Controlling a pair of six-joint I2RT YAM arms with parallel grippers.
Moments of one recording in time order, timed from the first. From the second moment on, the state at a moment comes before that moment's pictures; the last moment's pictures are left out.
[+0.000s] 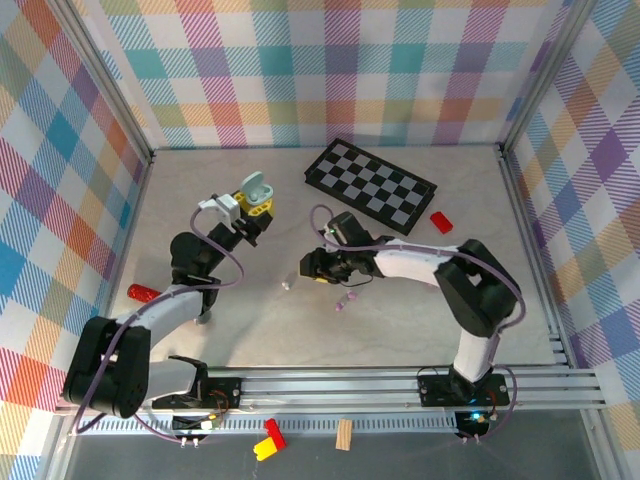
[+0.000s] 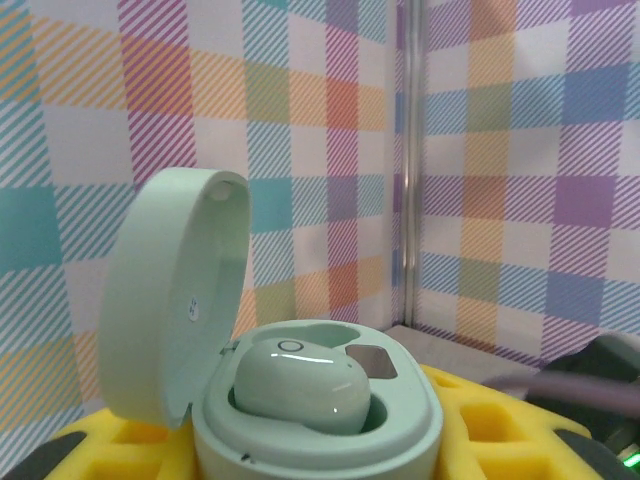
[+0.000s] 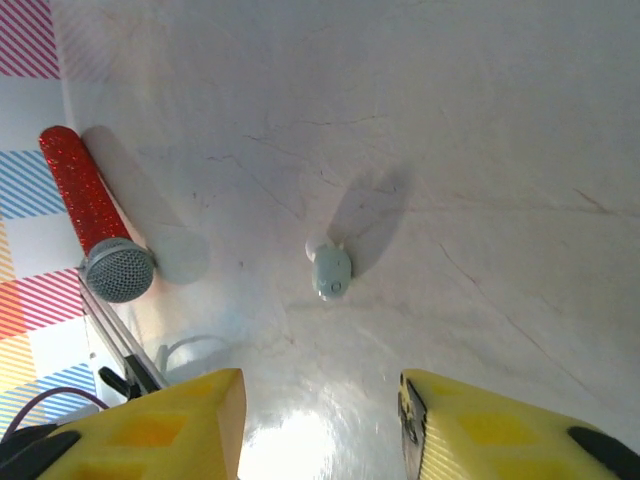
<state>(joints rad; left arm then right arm) -0.24 1.23 0.48 1.11 0.50 -0.14 0.76 1.84 1.08 -0.11 -0.52 0.83</state>
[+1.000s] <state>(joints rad) -0.24 1.19 0.47 1.01 0.53 -0.13 0.83 2.11 1.34 -0.23 -0.53 0.76</state>
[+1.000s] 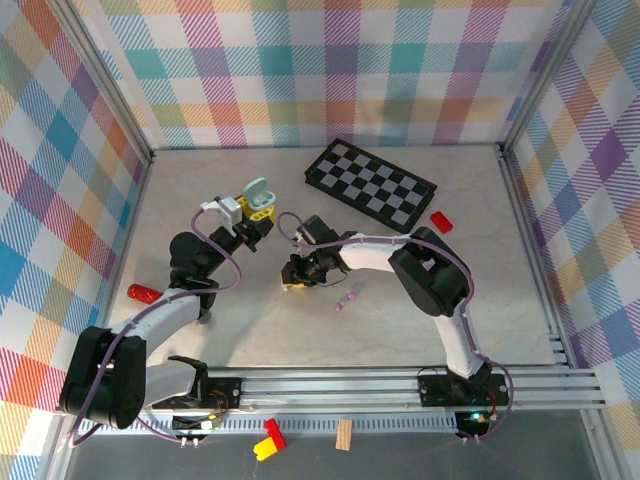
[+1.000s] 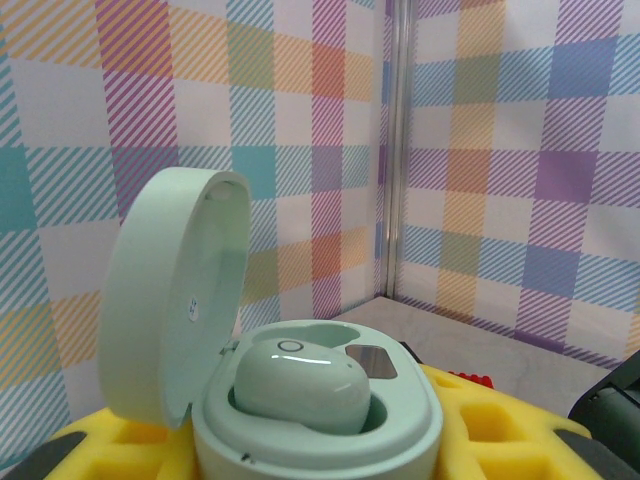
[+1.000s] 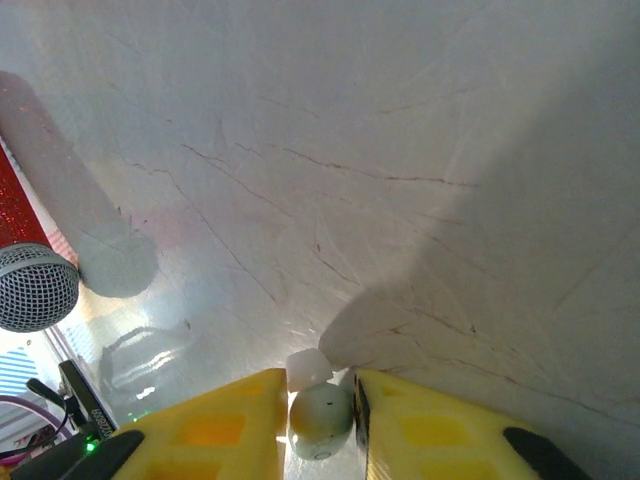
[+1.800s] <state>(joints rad) -0.24 1.18 0.46 0.96 0.56 -0.13 0.55 1.76 0.95 -0.26 -0.26 0.79</state>
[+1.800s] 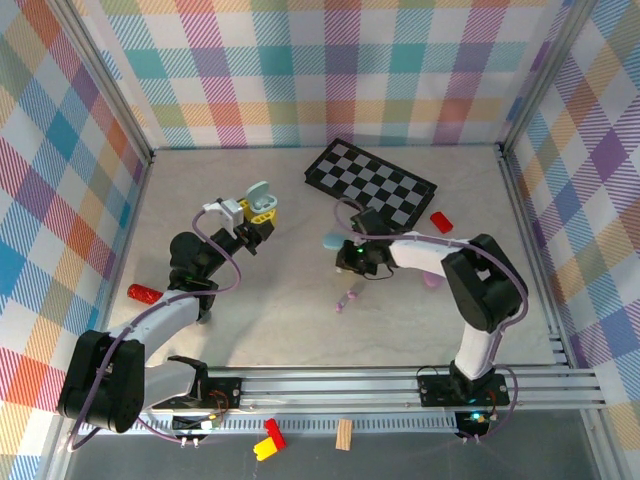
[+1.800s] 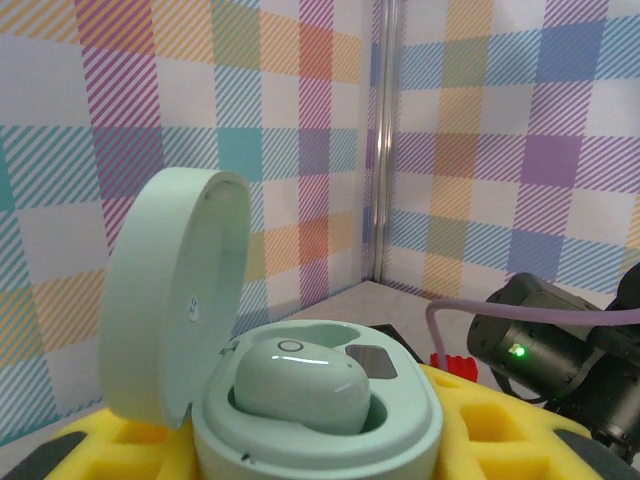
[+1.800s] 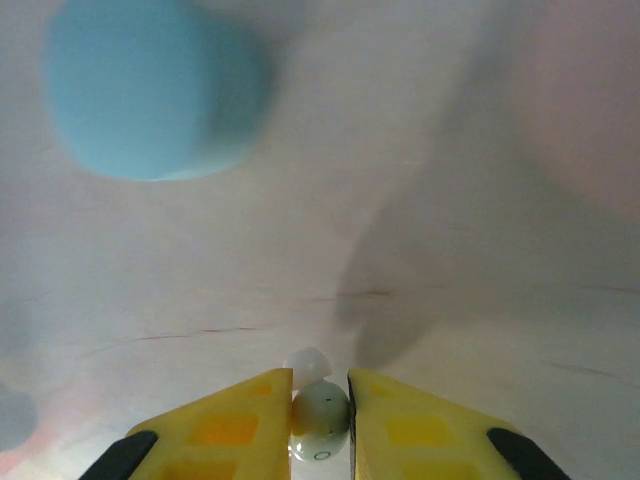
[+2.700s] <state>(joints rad) -0.24 1.21 0.46 0.93 0.58 -0.14 0.50 1.63 0.79 -0.23 -0.32 0.78</state>
